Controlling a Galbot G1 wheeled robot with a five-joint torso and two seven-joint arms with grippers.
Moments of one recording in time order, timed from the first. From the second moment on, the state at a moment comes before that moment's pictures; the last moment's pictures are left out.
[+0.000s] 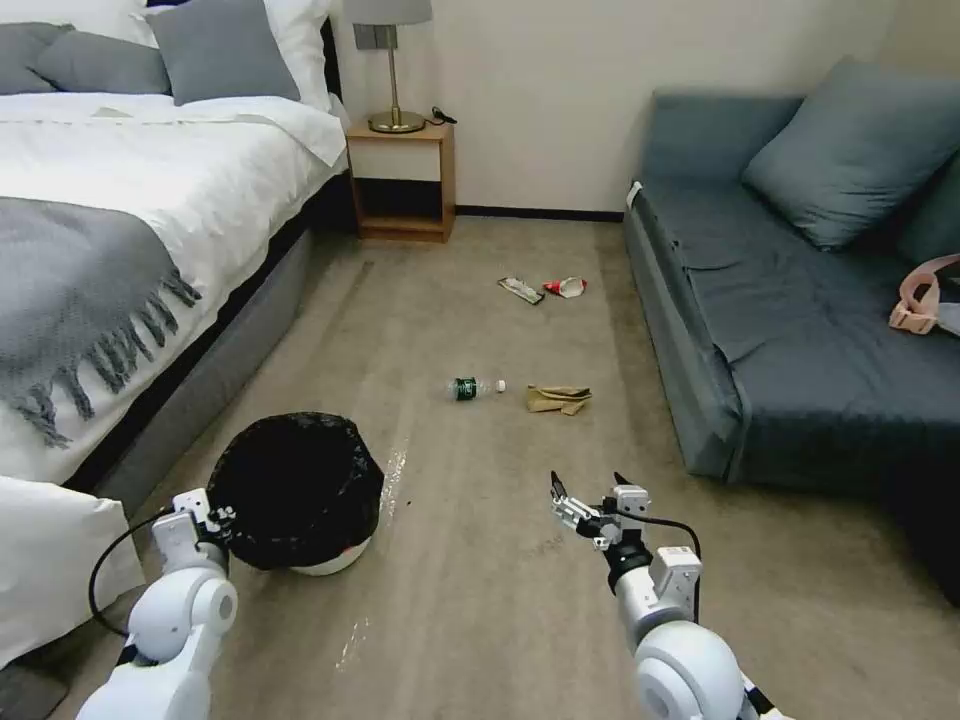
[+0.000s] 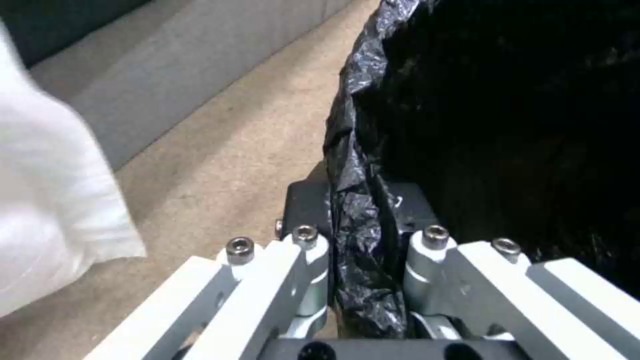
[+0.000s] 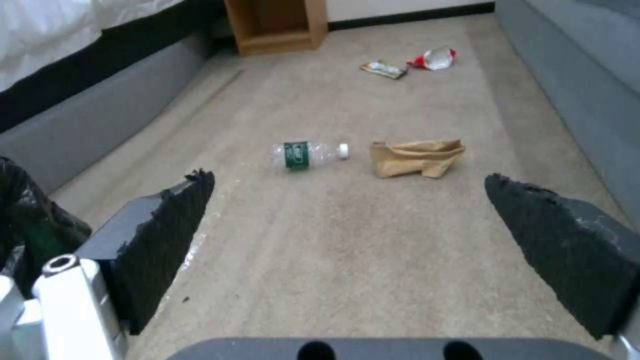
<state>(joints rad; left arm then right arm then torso) 1.35 -1.23 -0.69 -1.78 -0.53 0.45 -0.42 -1.39 1.07 0.10 2.04 0.52 -0.07 0.43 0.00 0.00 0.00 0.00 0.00</state>
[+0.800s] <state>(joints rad) 1.60 -1.37 -0.86 -2.18 -0.41 0.32 -0.41 -1.49 1.10 0.10 2.06 0.40 0.04 0.36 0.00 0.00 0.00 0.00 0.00</state>
